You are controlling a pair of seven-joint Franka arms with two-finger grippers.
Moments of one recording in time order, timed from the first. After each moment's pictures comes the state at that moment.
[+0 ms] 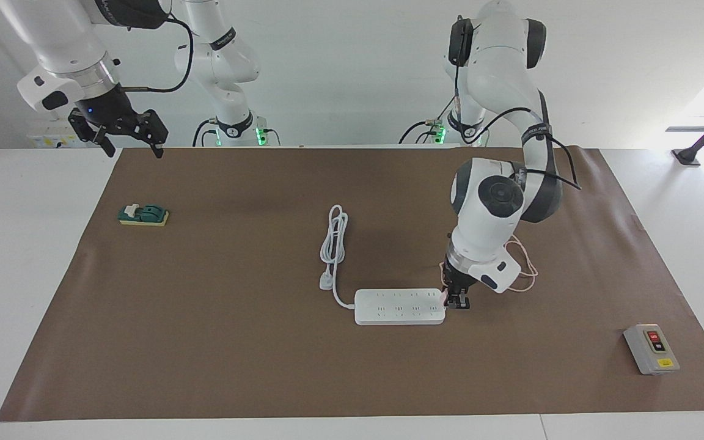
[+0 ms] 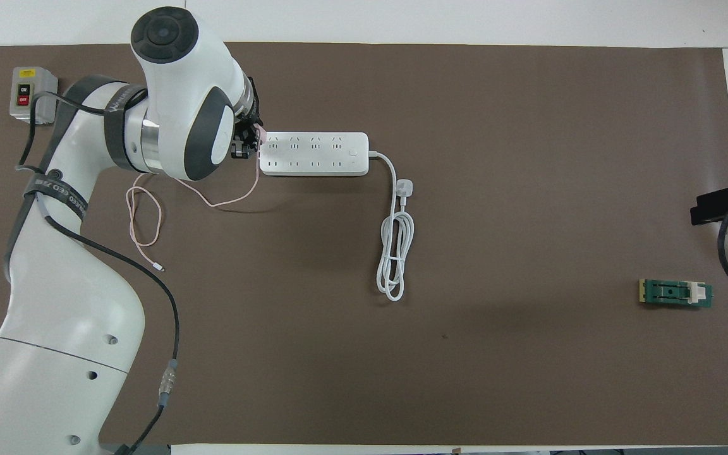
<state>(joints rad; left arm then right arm) -0.53 0.65 0.20 -1.29 -0.14 1.98 -1.79 -0.08 -0.09 0.02 -1.65 -0.03 1.53 -0.01</state>
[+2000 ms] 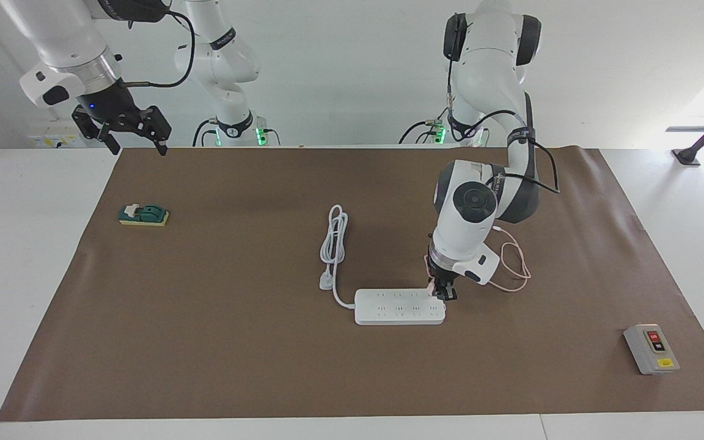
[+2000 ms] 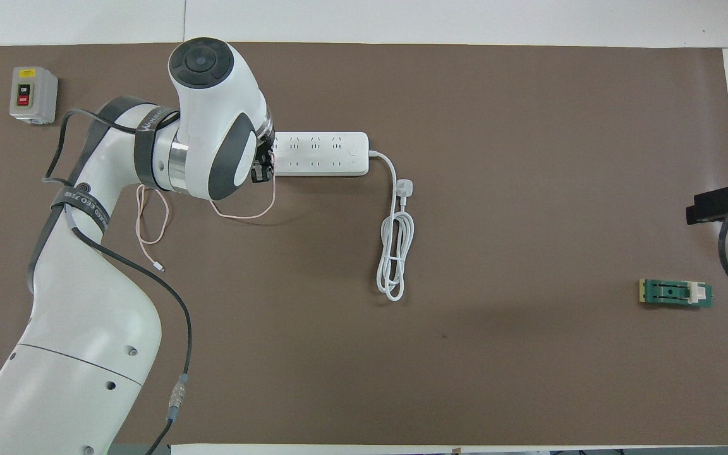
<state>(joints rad) -0.58 0.61 0.21 -1.40 -0.13 1.97 -1.95 -0.08 -0.10 0.02 -1.65 0.01 1.53 0.00</state>
